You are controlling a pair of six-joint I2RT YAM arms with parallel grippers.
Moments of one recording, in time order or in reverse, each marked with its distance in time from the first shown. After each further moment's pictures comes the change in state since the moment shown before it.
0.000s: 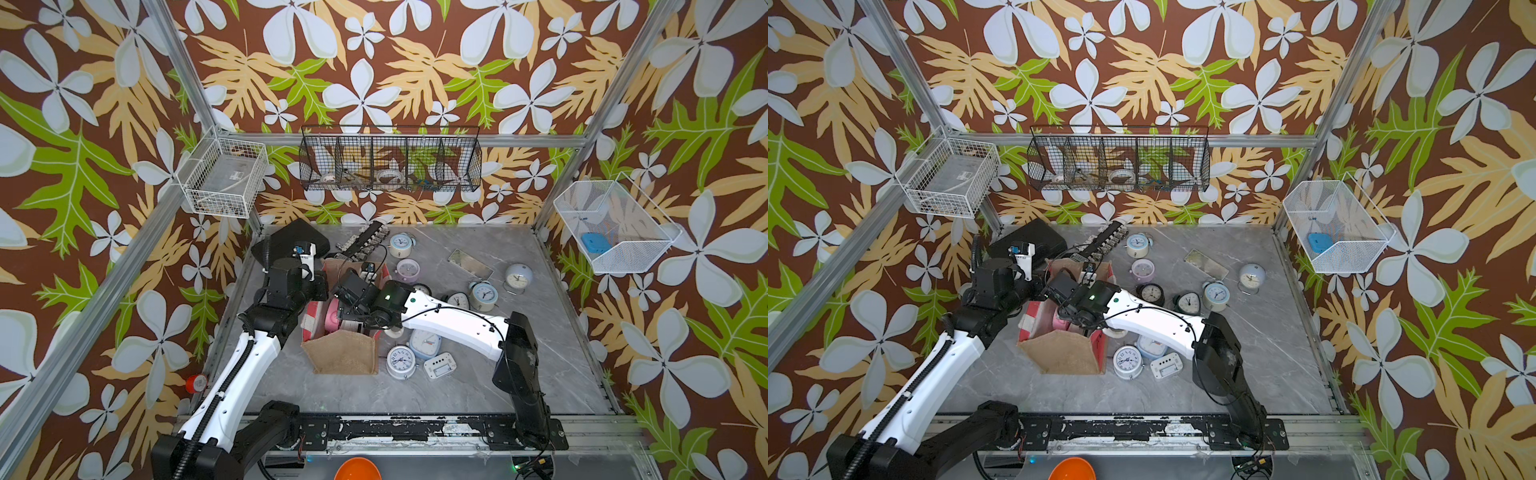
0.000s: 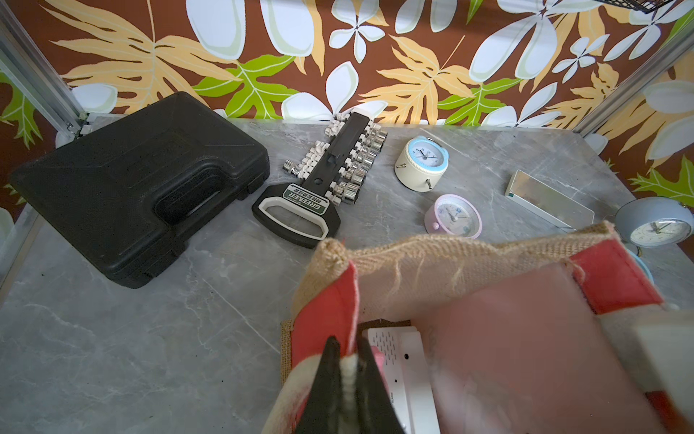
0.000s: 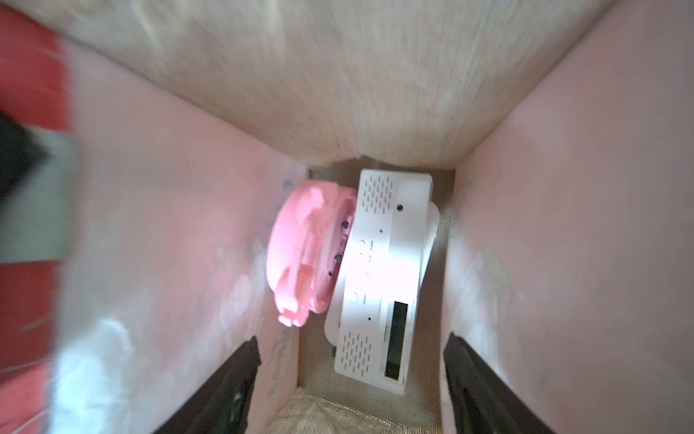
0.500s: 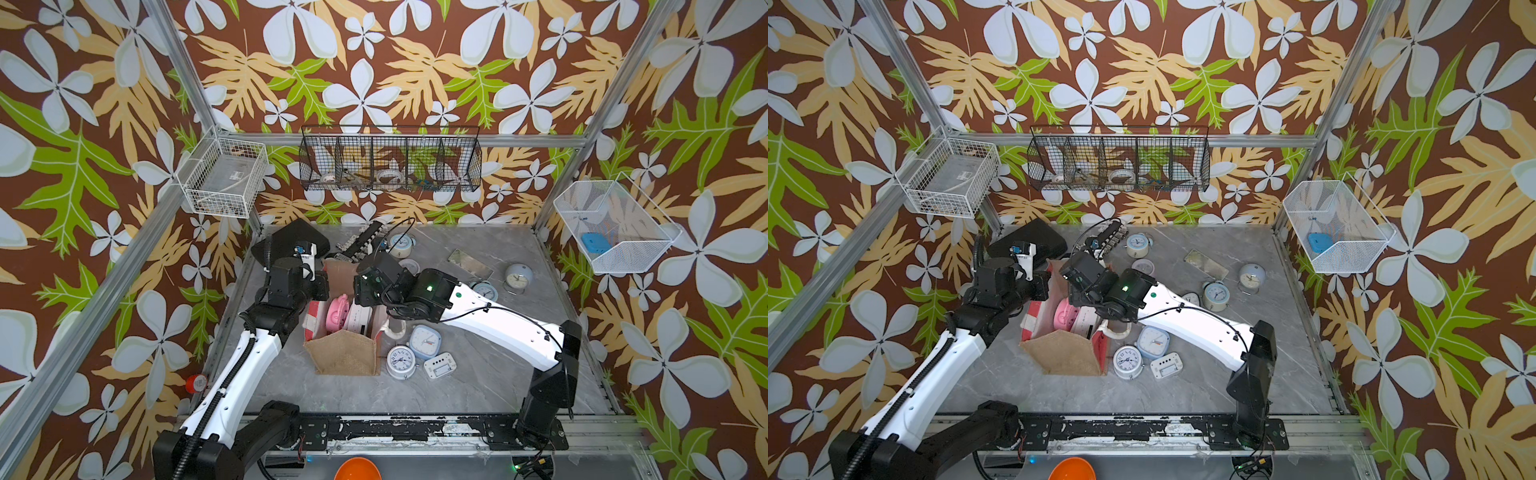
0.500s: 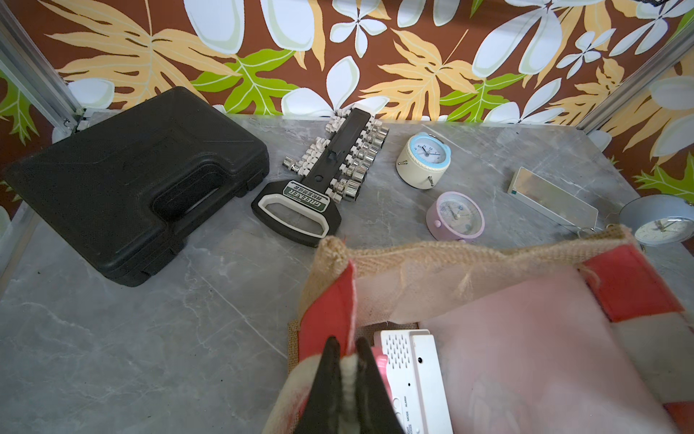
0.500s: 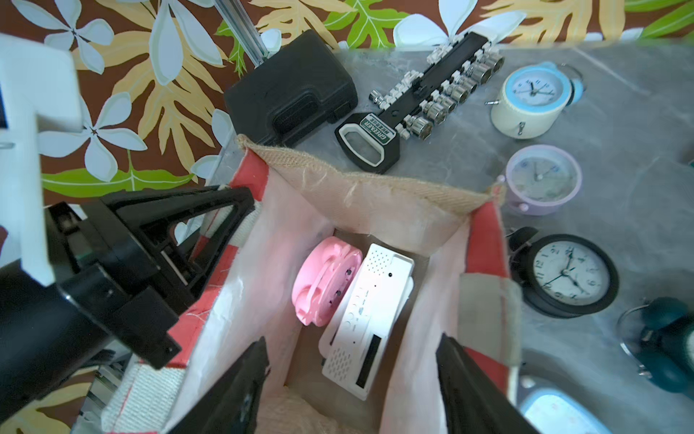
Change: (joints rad) left arm 0.000 0.014 0.000 0.004 0.000 0.000; right arm -0.033 -0.243 -0.072 0.038 0.048 -0.363
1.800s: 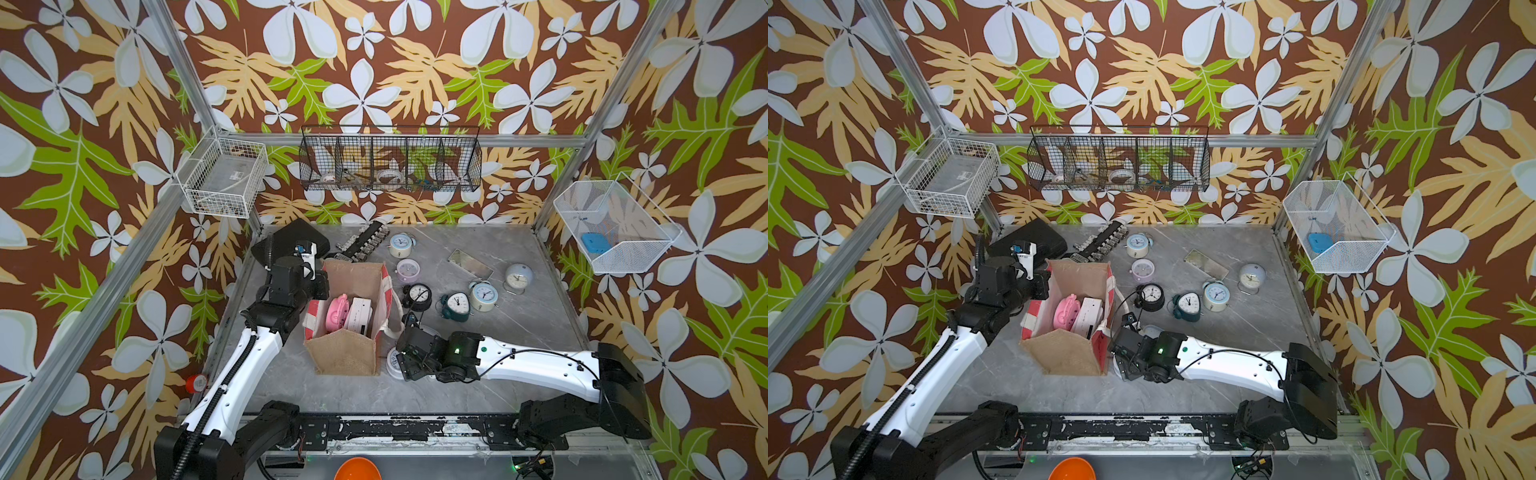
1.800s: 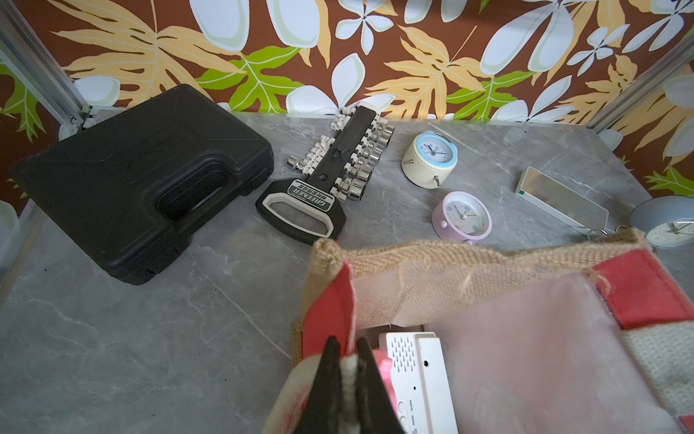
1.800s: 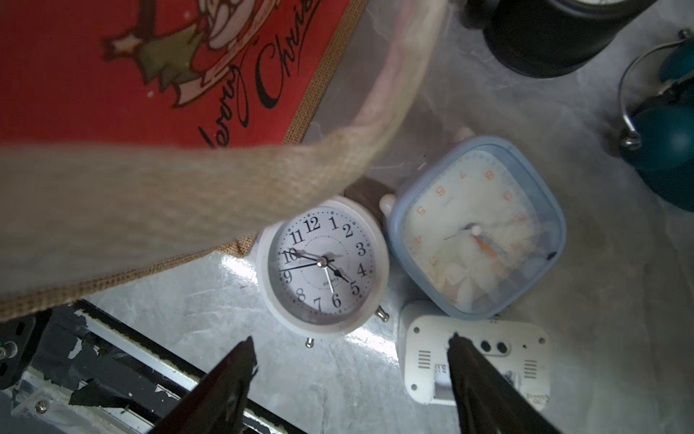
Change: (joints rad) left arm 0.000 0.016 0.008 -0.001 -0.014 0.000; right arm 0.100 -0.319 -0.847 0.128 -0.123 0.013
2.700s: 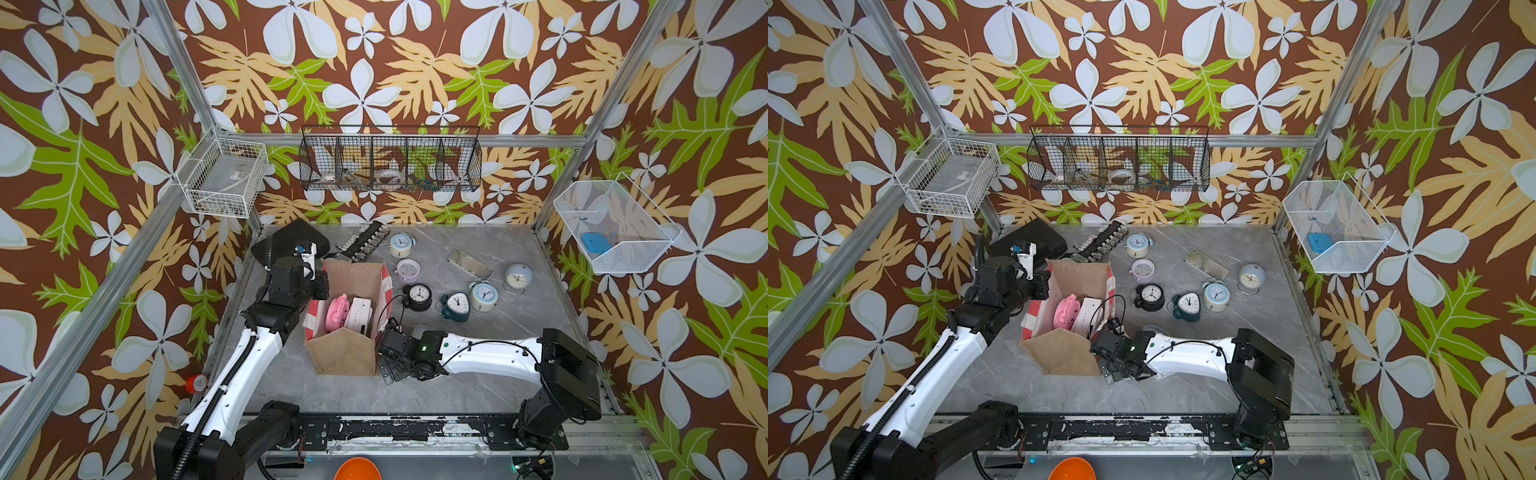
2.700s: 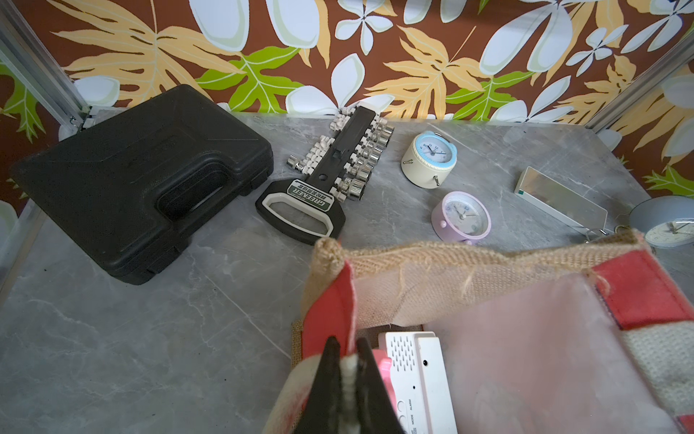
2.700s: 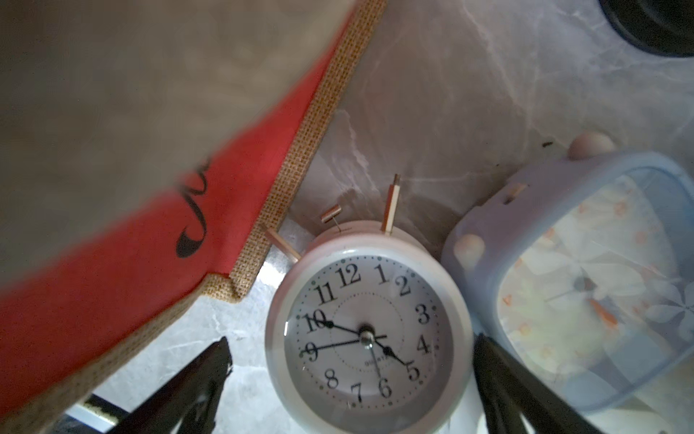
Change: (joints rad) left arm 0.000 -0.003 0.000 -0.001 0.001 0.000; right arm 0.001 0.240 0.084 0.059 -0.023 -0.003
